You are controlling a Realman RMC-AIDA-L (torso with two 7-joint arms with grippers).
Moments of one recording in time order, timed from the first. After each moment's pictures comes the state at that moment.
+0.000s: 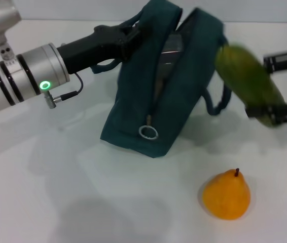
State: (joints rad) left arm -0.58 -2.09 0.99 0.49 1.35 1.30 -1.36; right arm 0.57 2.01 -0.87 -1.25 -1.88 -1.90 1.54
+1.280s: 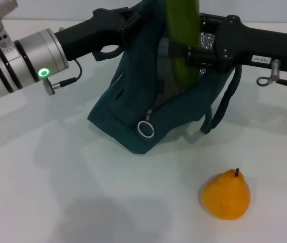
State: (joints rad) left arm -0.59 -2.08 0.99 0.53 1.33 1.29 -1.33; right arm 0.74 2.02 -1.09 -0.53 -1.39 -1.49 1.25
